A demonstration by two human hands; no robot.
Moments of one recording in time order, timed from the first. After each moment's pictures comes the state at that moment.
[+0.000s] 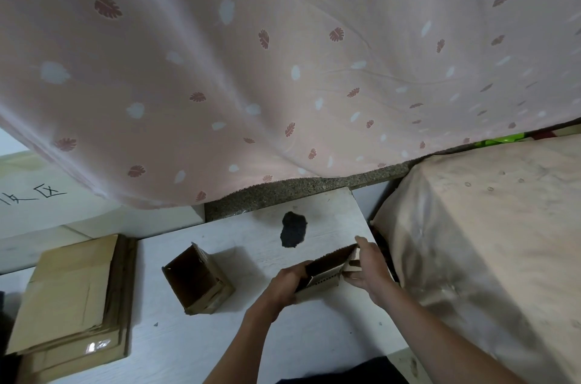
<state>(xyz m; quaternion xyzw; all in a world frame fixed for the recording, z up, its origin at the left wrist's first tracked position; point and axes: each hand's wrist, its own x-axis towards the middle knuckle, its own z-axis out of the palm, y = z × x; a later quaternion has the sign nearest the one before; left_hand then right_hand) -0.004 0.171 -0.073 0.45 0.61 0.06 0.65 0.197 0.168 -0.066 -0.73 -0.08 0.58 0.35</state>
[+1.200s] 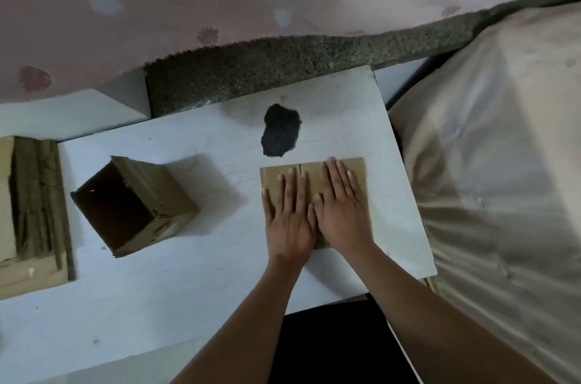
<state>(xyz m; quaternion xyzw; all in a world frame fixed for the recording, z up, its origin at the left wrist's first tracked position) 0.047 0.139 -0.253 0.74 0.64 -0.04 0.18 0.171 0.152 -0.243 -0.68 -0.72 0.13 -0.04</state>
